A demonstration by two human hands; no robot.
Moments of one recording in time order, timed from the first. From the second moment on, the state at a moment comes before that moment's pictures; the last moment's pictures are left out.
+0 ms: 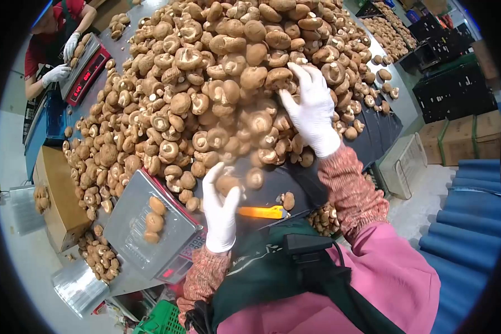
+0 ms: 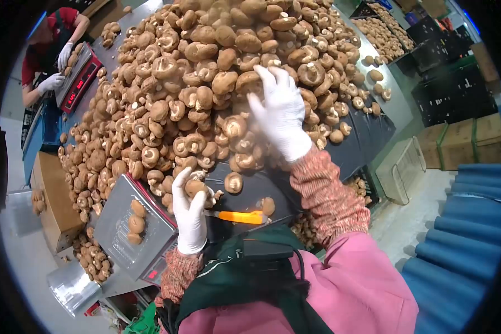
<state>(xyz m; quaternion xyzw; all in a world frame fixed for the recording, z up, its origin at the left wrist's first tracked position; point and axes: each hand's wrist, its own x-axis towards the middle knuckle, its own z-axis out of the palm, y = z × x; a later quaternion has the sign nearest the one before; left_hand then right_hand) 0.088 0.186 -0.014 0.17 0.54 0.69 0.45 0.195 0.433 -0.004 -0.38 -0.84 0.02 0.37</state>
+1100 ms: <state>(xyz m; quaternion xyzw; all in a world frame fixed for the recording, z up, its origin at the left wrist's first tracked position) 0.100 0.174 -0.034 0.18 0.56 0.59 0.55 0.278 0.448 -0.045 -0.34 -0.91 -0.11 0.20</state>
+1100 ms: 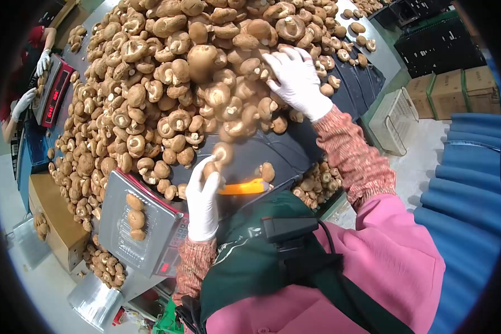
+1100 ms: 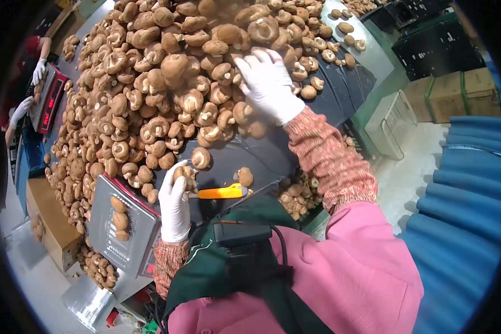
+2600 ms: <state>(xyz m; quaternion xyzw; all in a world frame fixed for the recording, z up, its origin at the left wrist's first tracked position) -0.023 -0.026 0.024 0.28 0.86 0.43 -0.03 0.044 0.209 -0.023 0.01 -0.94 0.31 0.14</state>
